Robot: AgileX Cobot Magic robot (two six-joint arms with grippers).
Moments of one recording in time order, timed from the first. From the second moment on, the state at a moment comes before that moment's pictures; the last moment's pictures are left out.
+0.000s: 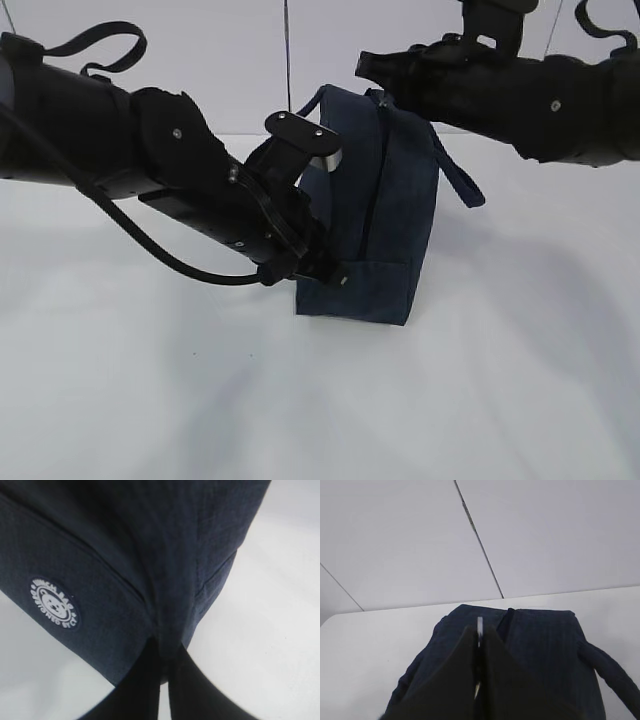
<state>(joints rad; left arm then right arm) -0.70 1.90 -1.19 -0.55 0.33 0.58 0.37 1.78 -1.14 0.35 -0.31 0.05</state>
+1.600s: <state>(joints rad) -0.70 1.90 -1.19 -0.54 0.36 0.58 0.23 2.17 -1.84 0.24 0.32 0.02</state>
